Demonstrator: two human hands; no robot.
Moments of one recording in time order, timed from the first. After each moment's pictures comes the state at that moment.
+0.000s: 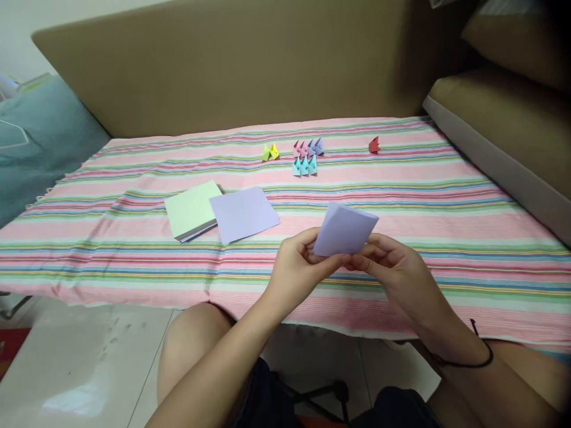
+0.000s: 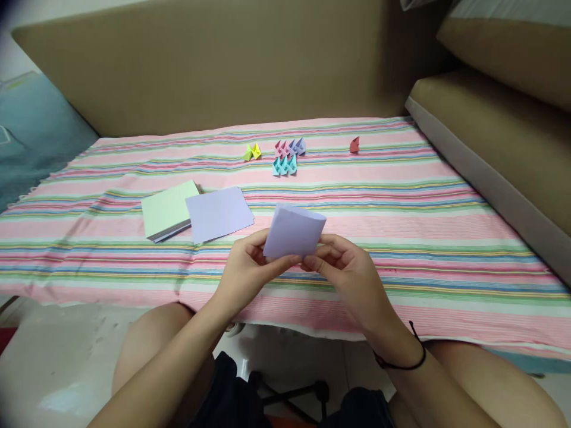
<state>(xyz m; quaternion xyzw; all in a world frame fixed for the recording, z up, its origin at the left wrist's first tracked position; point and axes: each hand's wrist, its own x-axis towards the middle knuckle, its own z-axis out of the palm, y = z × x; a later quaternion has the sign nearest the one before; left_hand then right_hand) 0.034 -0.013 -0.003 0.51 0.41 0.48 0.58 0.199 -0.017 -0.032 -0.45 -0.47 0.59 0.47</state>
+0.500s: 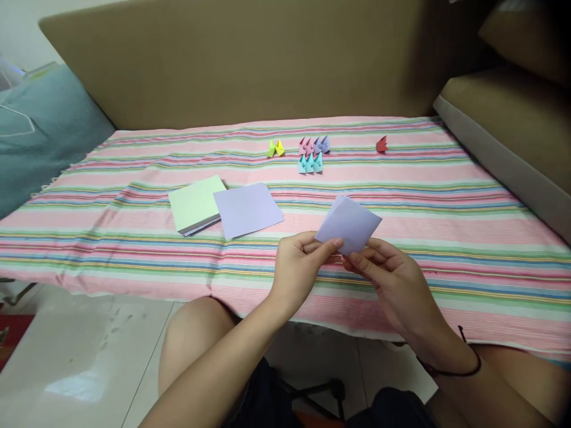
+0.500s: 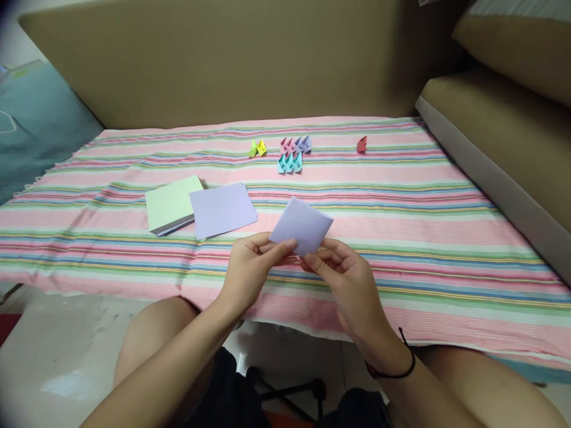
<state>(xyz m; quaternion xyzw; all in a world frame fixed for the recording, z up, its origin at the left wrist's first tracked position) 0.039 -0.014 -0.010 0.41 0.51 0.50 0.57 0.183 -0.024 -0.034 -0.49 -0.40 0.59 0.50</state>
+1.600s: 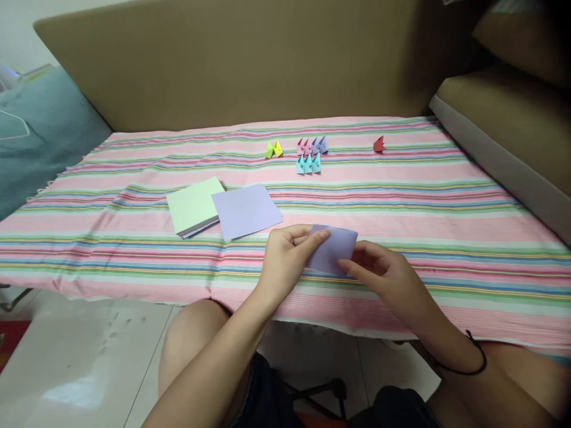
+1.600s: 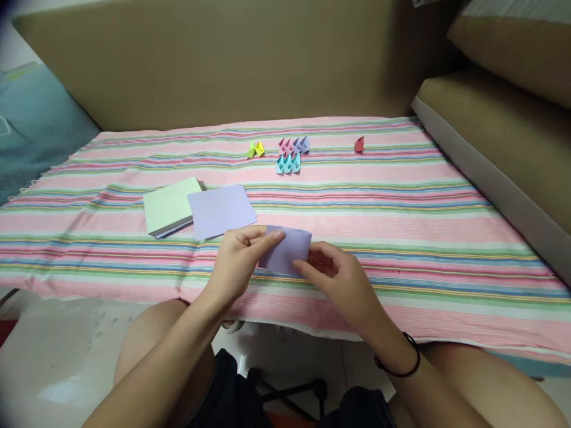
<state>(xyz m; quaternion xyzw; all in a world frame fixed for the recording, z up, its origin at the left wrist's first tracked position) 0.019 -0.005 -0.001 0.51 0.48 0.48 0.53 0.188 -0.020 -0.030 -0.47 -0.54 0.57 0.41</state>
